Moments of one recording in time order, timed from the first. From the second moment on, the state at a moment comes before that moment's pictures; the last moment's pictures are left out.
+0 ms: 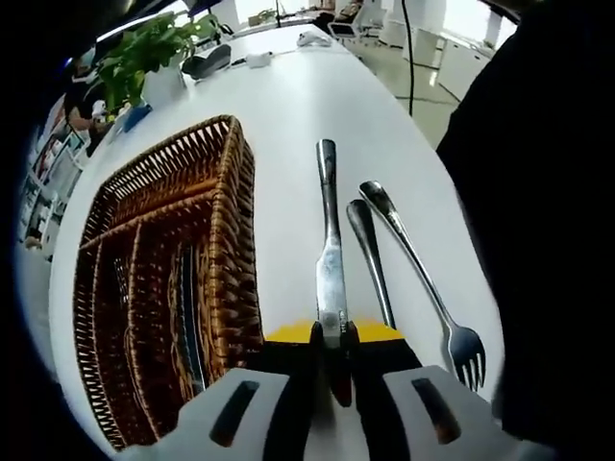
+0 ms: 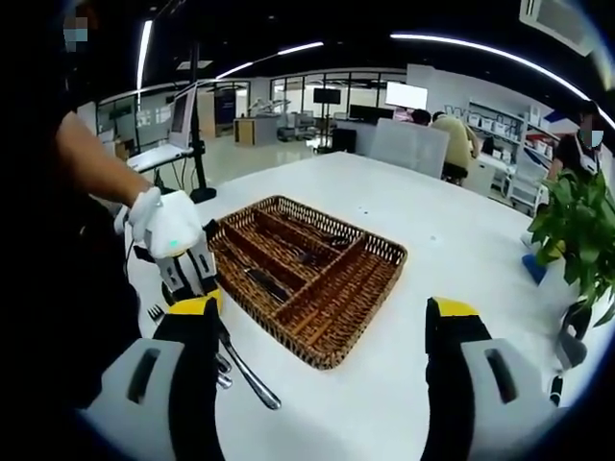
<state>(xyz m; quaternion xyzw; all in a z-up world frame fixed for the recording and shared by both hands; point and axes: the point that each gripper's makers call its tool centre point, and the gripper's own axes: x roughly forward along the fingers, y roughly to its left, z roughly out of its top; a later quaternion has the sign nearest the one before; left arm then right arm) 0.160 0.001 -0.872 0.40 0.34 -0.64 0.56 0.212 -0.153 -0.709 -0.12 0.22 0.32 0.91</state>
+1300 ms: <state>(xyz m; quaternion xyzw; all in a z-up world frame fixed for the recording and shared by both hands) 0.162 0.007 -0.830 0.40 0.37 -0.62 0.57 0.181 -0.142 -0.755 -0.26 0.24 0.39 0.85</state>
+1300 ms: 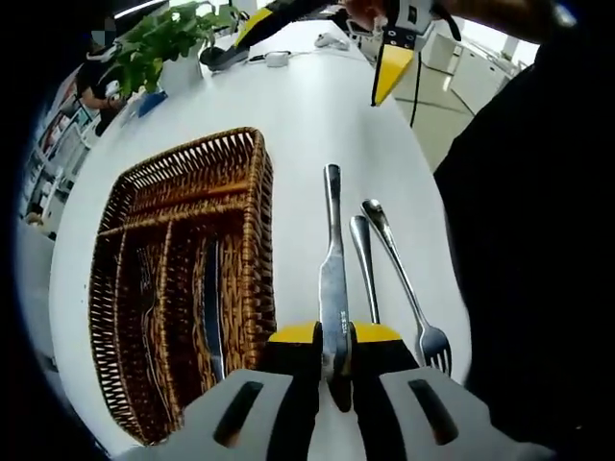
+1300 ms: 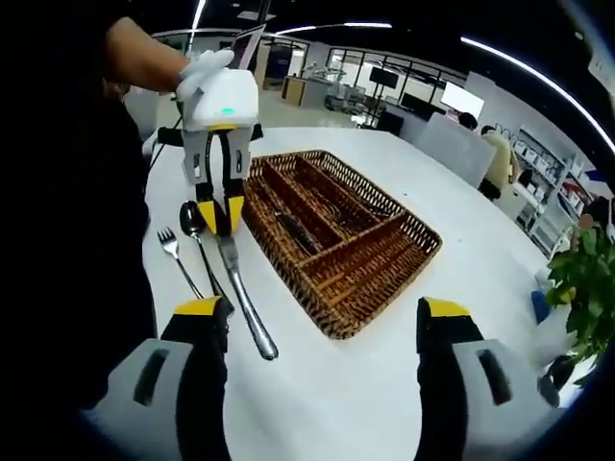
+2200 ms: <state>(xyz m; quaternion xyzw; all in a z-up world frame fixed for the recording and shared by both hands) 0.148 0.020 -0.873 0.42 0.37 -0.61 0.56 0.179 -0.138 -0.757 -0.25 0.25 0.39 0.85</state>
